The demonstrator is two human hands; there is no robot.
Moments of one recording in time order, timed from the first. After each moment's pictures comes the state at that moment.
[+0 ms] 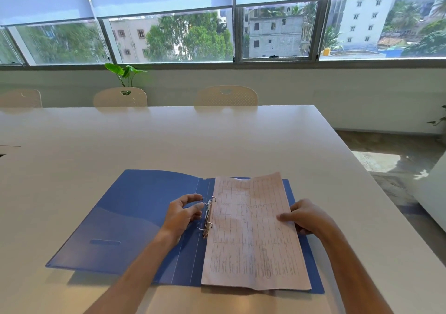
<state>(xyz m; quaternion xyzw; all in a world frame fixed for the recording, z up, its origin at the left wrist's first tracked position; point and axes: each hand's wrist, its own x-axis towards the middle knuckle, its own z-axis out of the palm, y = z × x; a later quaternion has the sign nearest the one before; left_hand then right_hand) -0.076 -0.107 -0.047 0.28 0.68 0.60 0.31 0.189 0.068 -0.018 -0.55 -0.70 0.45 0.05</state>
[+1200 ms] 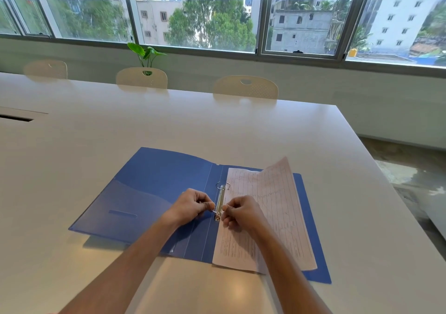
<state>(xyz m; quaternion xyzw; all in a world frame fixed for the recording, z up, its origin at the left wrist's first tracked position) -0.082 -0.137 -0.040 0.42 0.74 0.41 0.33 0.075 -0.044 -0.030 -0.38 -0.69 0.61 0.12</state>
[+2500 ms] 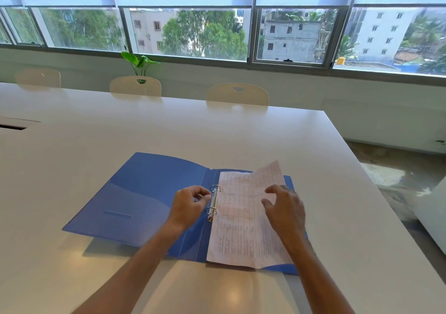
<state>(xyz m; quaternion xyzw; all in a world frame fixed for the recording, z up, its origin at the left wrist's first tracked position) -0.048 -0.138 -0.027 0.43 0.77 0.47 0.09 0.148 -0.015 -0.011 -0.47 -0.82 0.15 0.30</state>
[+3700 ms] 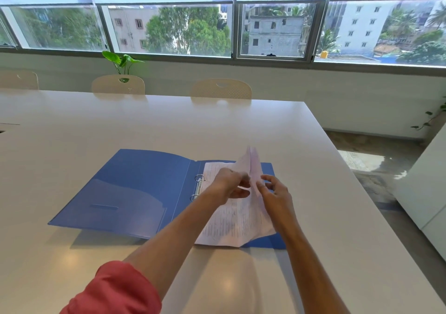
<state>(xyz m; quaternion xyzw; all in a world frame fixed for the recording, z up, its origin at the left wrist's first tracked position) 0.050 -0.053 0.016 0.27 0.69 0.50 0.45 0.189 -0.021 -0.016 -0.45 -0.69 0.45 0.35</state>
